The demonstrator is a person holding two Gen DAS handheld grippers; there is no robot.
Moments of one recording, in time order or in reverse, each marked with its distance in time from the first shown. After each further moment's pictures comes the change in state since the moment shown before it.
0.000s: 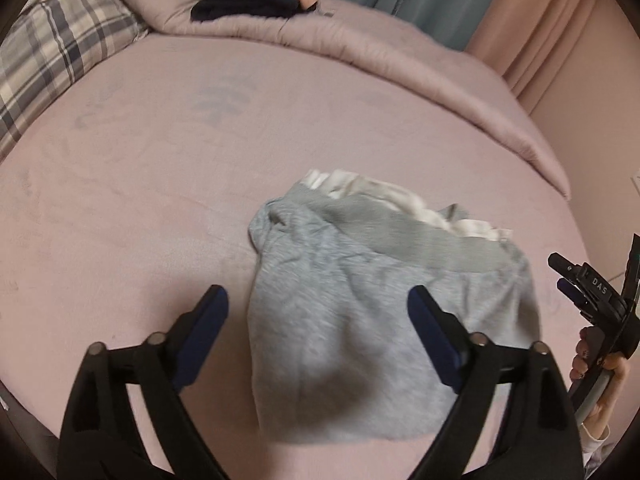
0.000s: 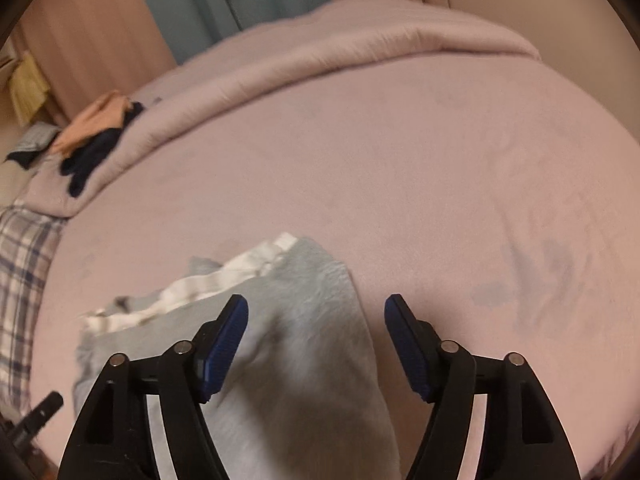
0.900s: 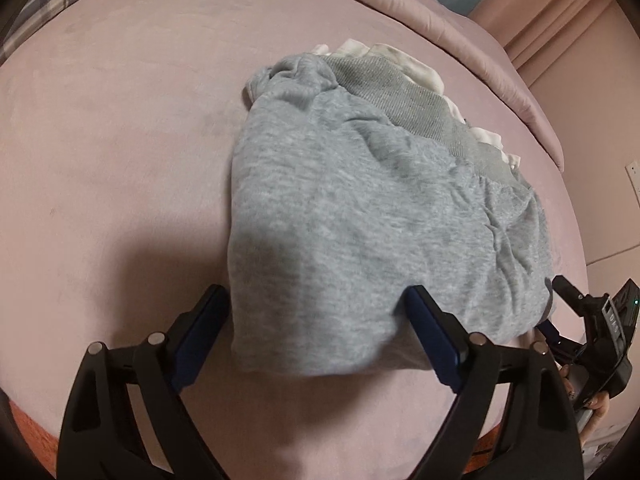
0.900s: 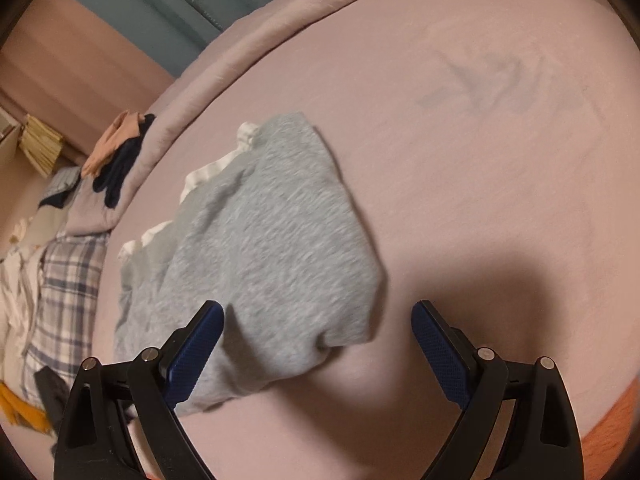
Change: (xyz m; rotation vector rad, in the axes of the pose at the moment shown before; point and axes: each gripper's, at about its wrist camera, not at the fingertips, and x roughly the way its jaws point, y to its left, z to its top) left arm 0.053 0.015 -0.068 -0.052 0.174 -0.063; right arm -0.011 -0.036 -0.102 0.260 0.096 0.209
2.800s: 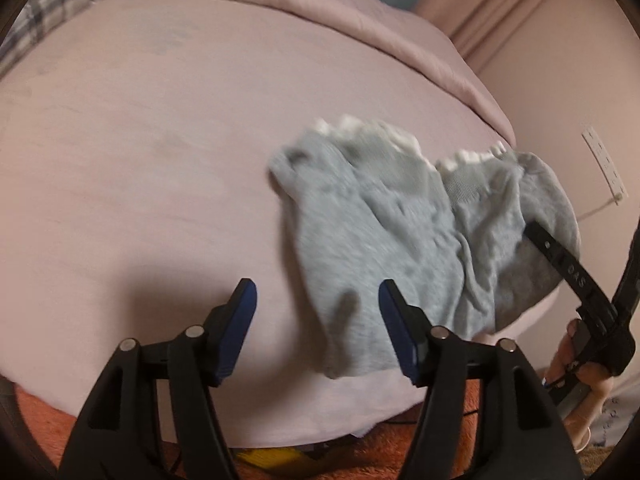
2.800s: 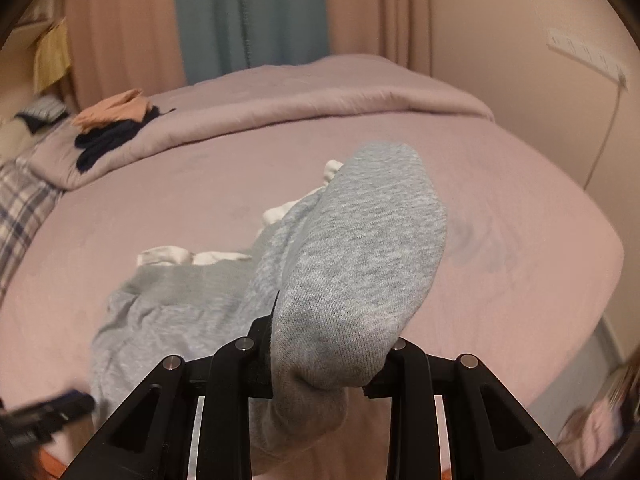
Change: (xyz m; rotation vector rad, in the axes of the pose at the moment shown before) left arm -0.043 -0.044 -0.010 0.106 -0.033 -0.113; right arm -0.057 0.090 -0.010 -0.412 -0.282 -0.374
